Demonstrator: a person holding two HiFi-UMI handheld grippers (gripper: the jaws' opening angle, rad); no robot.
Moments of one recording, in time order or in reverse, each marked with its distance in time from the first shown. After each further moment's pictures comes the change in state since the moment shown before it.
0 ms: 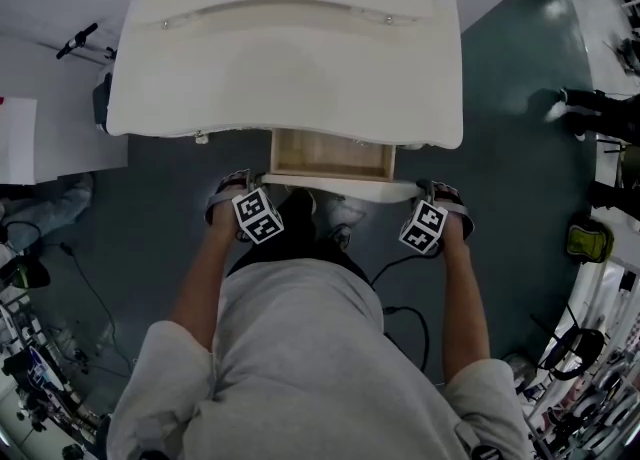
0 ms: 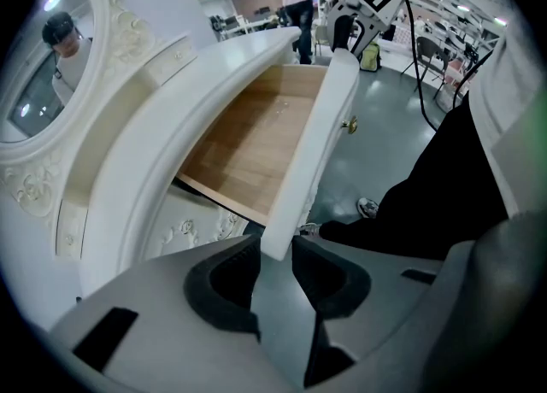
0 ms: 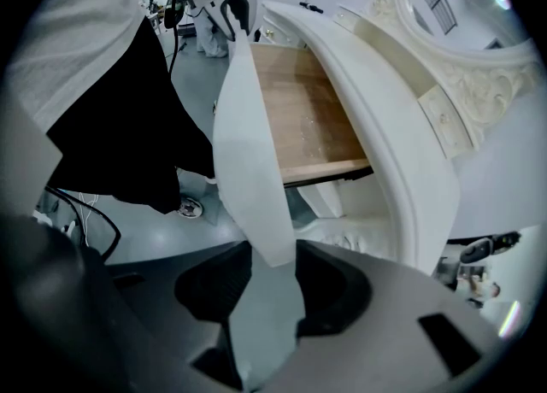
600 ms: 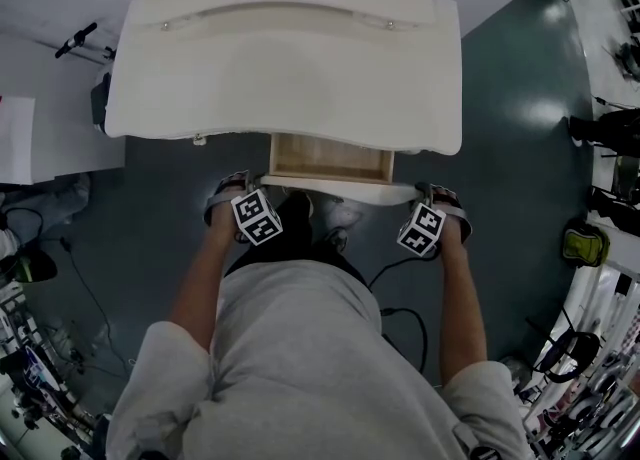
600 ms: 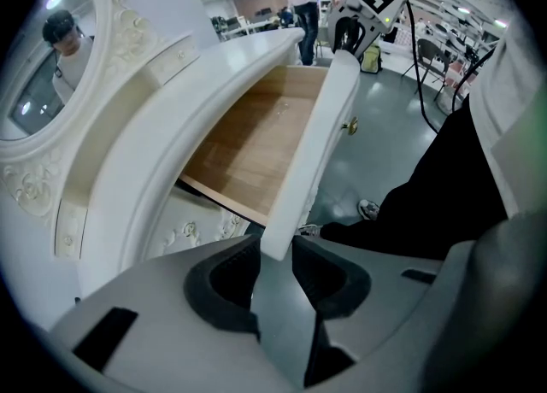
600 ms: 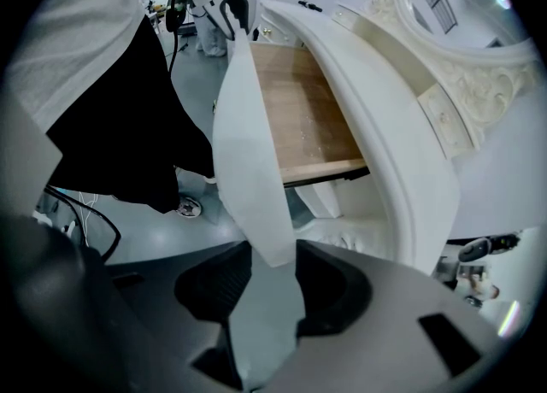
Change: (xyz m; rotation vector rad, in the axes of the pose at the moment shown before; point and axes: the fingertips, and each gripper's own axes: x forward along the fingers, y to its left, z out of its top) left arm 0.003 0.007 0.003 -0.008 -0.011 -0.005; right arm 0.005 -0.007 0.002 0.003 -0.001 -0.003
